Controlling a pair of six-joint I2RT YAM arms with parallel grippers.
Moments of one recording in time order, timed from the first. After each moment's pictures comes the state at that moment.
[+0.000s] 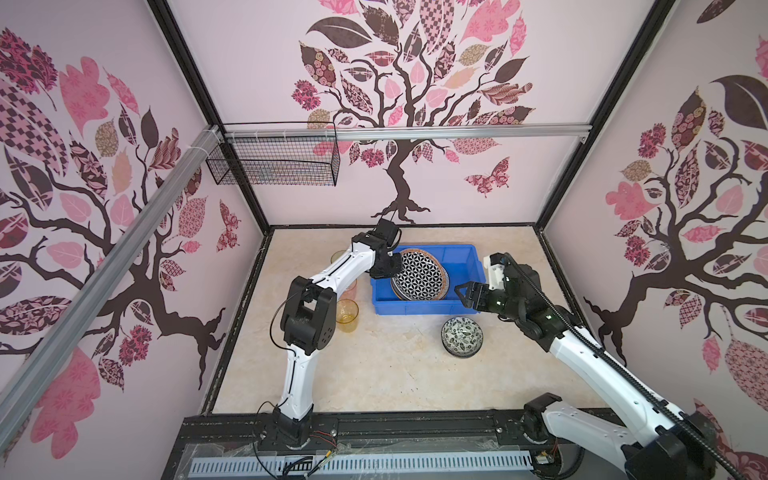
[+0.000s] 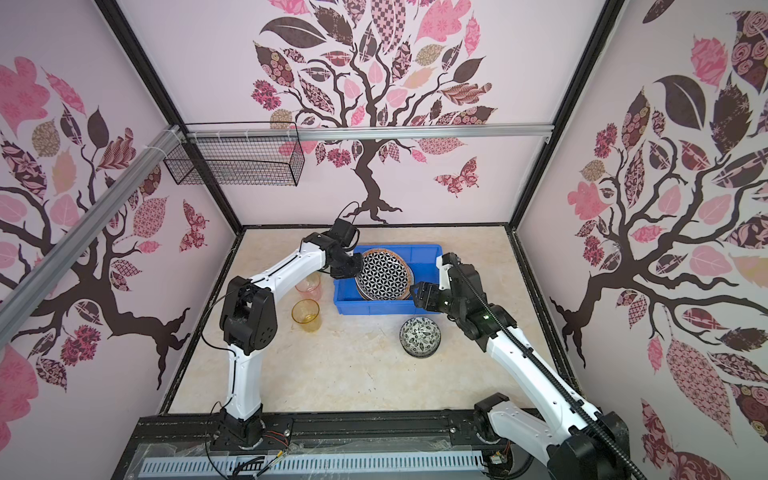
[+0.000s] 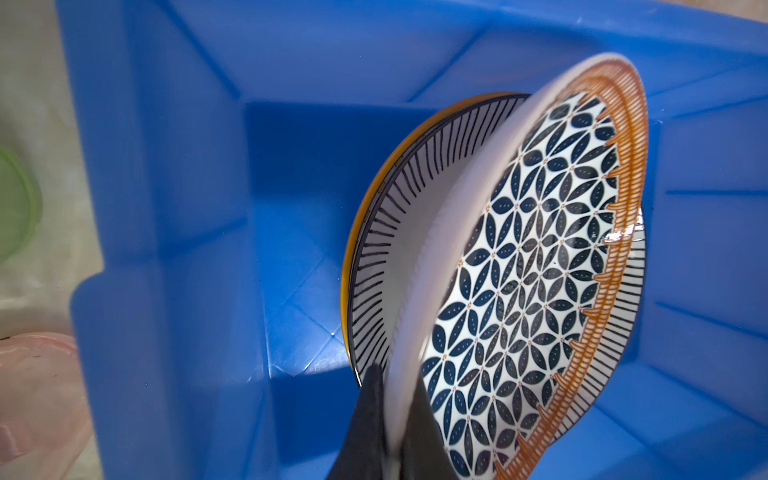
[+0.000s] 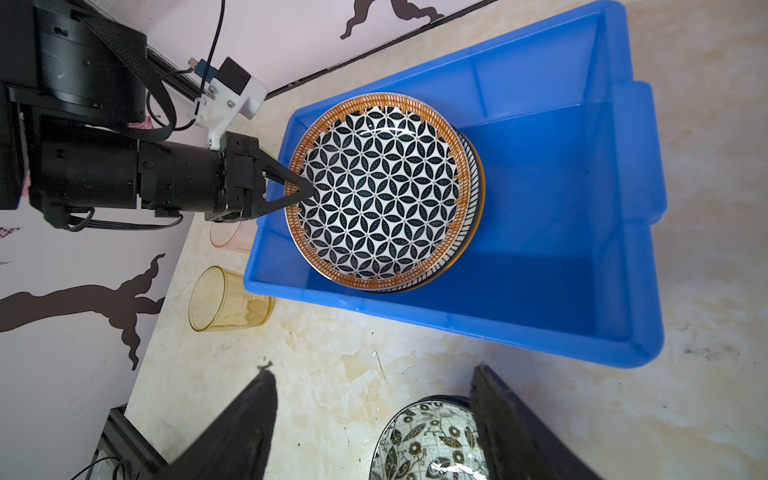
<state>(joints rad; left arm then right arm) -0.48 2.12 1.84 -0.85 0.12 -0.49 0.38 1.03 0.83 -0.37 -0.20 0.53</state>
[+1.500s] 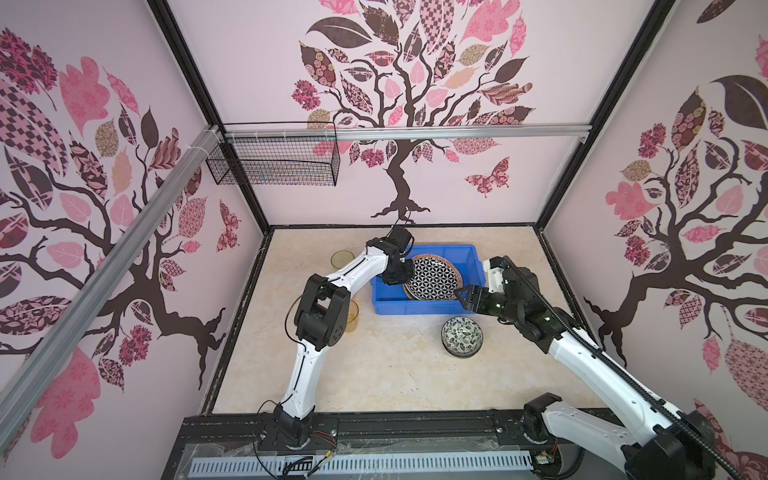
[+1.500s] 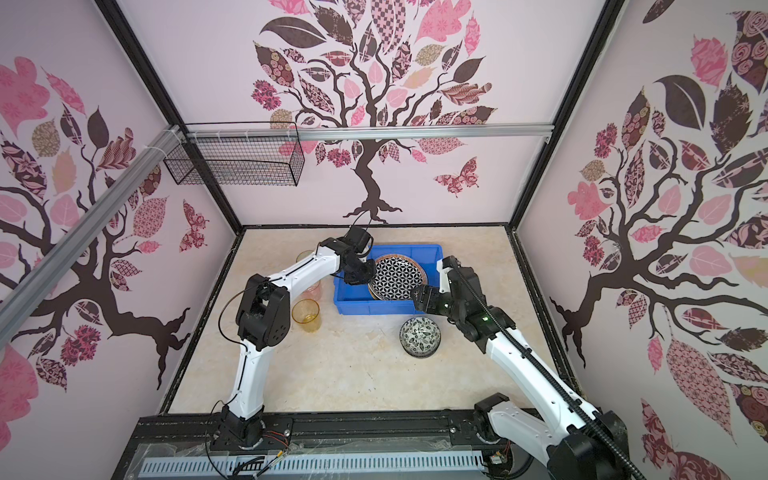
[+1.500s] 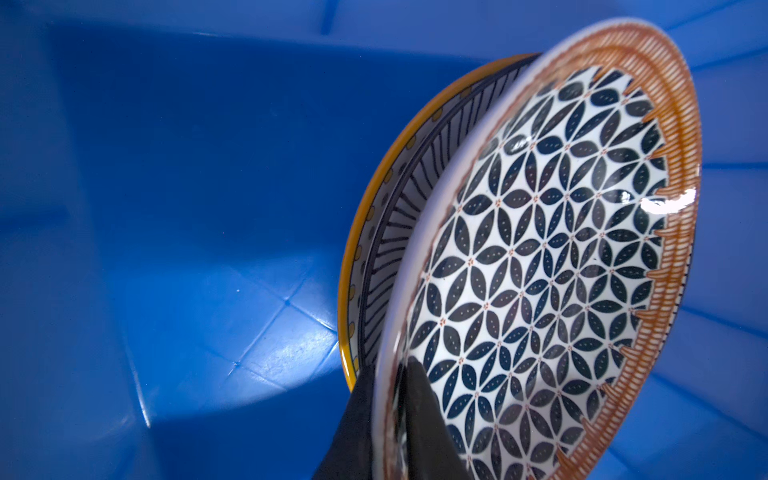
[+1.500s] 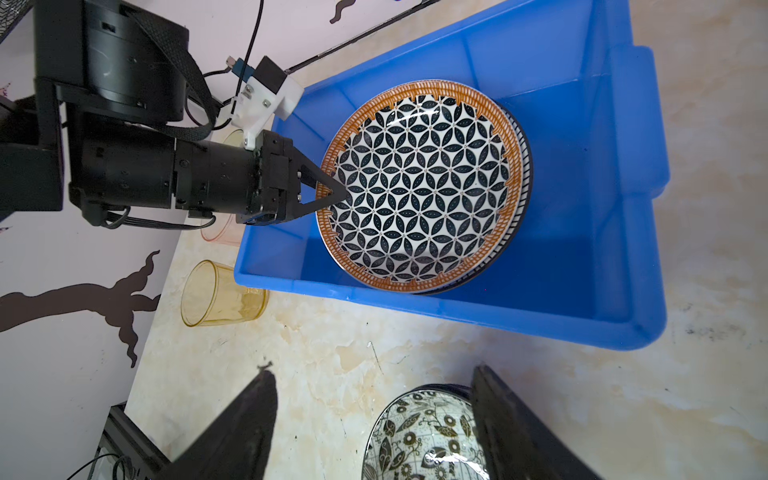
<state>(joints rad) -0.54 2.22 1.90 -0.84 0.17 -0.55 0.38 1.03 0.80 -0.37 -0.21 0.55</state>
